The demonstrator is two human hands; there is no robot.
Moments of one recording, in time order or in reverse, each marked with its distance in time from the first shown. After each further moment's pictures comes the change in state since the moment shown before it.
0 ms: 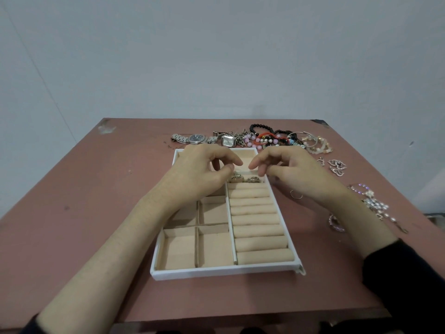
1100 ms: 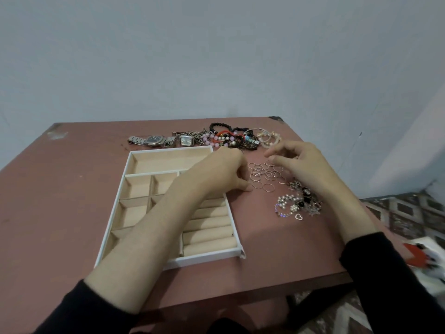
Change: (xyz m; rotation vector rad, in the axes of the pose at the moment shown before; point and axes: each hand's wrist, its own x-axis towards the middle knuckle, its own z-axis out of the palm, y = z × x) left_hand 0.048 0.065 0.065 0.250 -0.395 0.109; right_hand -0.030 0.049 -0.070 -0.060 0.310 0.109
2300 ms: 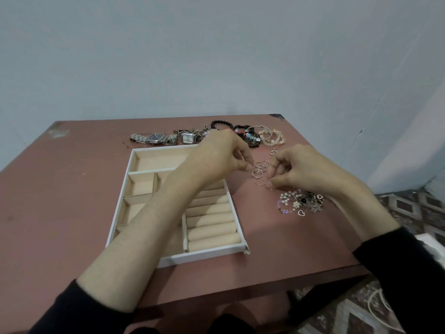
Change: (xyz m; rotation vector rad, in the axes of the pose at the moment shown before) left_hand -0.009 0.000 -0.015 -0.198 0.191 -0.043; right_hand -0.009 -0.021 -0.006 -0.353 -0.341 0.038
